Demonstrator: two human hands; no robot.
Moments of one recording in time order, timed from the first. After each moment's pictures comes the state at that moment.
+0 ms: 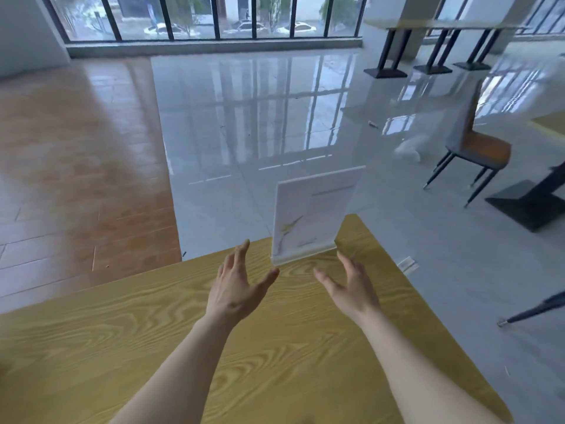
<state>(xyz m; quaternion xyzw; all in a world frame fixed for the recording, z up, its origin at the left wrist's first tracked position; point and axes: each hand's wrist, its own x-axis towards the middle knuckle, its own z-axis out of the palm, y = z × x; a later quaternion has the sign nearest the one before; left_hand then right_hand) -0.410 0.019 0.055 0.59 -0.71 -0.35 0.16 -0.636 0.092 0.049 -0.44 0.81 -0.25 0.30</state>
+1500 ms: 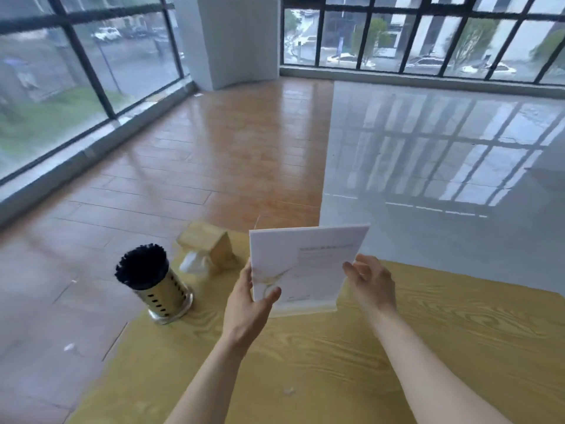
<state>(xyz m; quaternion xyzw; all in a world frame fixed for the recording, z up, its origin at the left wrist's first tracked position) -0.073 0.183 0.096 0.71 -0.39 -0.39 0.44 -0.281 0.095 0.120 -0.52 0.66 -0.35 0.42</state>
